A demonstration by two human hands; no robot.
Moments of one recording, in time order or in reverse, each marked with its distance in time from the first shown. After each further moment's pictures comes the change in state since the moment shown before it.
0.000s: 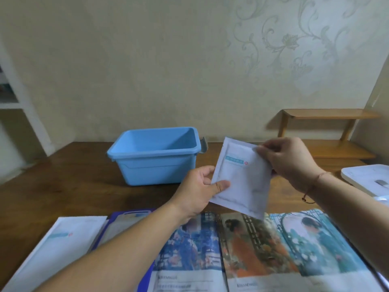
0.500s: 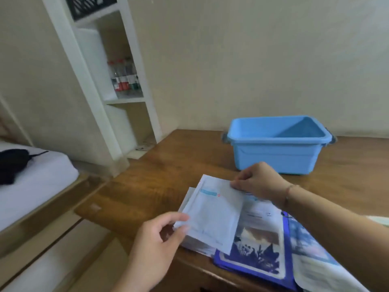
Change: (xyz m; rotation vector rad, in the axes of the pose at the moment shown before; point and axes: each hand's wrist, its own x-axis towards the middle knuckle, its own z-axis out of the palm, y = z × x) left_hand -0.260 -0.008 -0.195 0.606 0.697 -0.120; right_hand -0.085 -0.107 0.249 -0.097 -0.662 -0.088
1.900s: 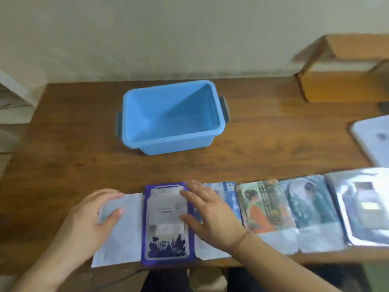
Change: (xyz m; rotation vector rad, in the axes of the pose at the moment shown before) left_hand 0.139 0.104 0.011 0.414 -0.628 -0.029; right_hand -0.090 0.034 -0.060 -0.214 -0.031 0.000
